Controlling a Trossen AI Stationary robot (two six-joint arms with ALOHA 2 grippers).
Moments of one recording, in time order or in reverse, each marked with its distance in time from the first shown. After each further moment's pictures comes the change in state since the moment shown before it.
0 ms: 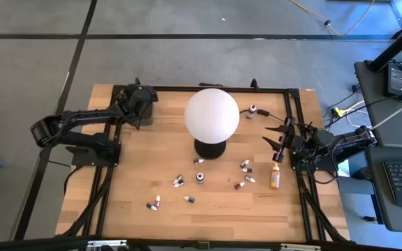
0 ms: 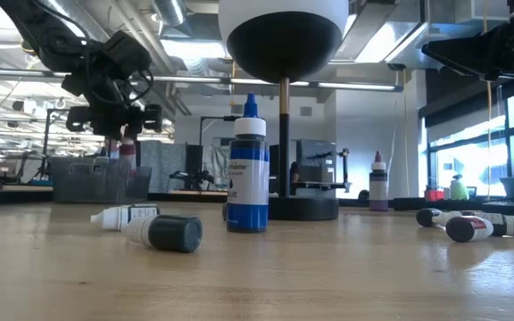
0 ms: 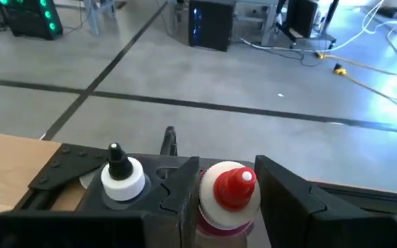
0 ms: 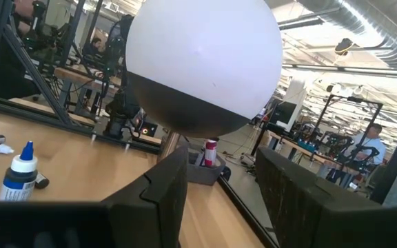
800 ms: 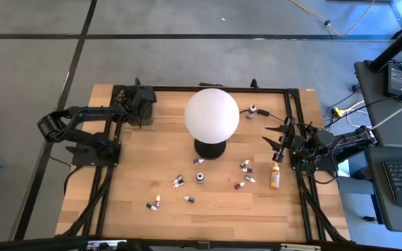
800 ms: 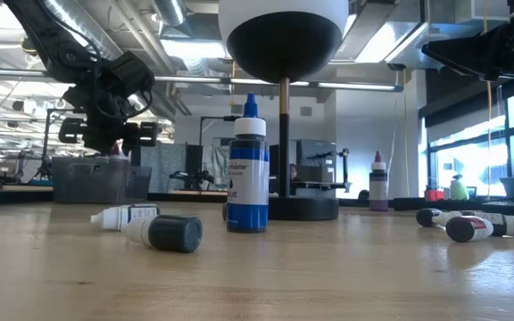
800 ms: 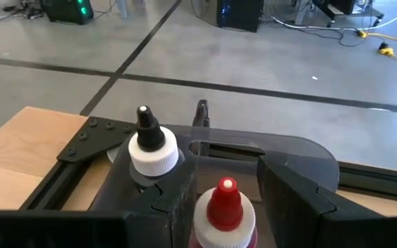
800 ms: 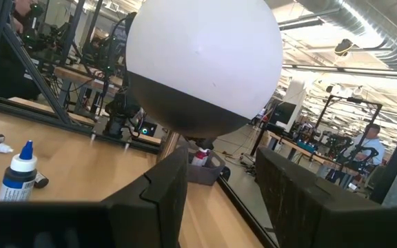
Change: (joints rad) left arm 0.050 0.104 0.000 -0.043 -0.017 -0.080; right arm 0.000 0.000 0.000 0.000 0.000 -0.004
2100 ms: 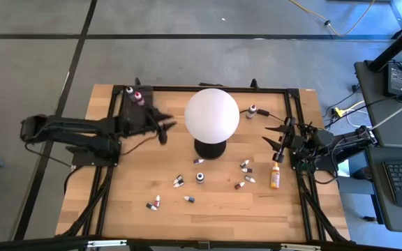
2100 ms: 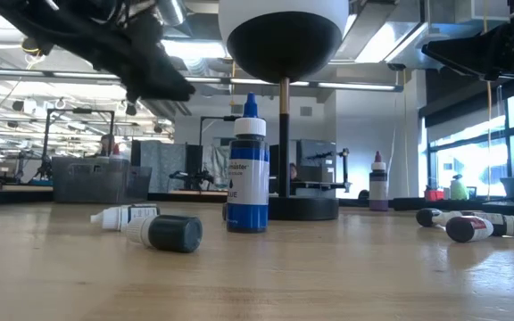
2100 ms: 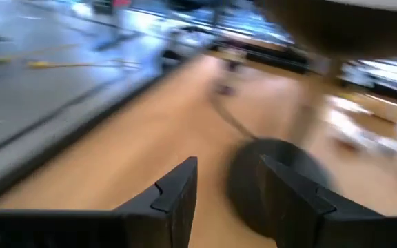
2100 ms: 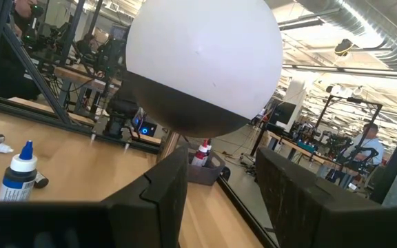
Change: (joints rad) left arm -0.581 -0.324 0.003 0.089 0.638 0.491; right arm 0.000 0.000 0.000 0.000 0.000 0.000
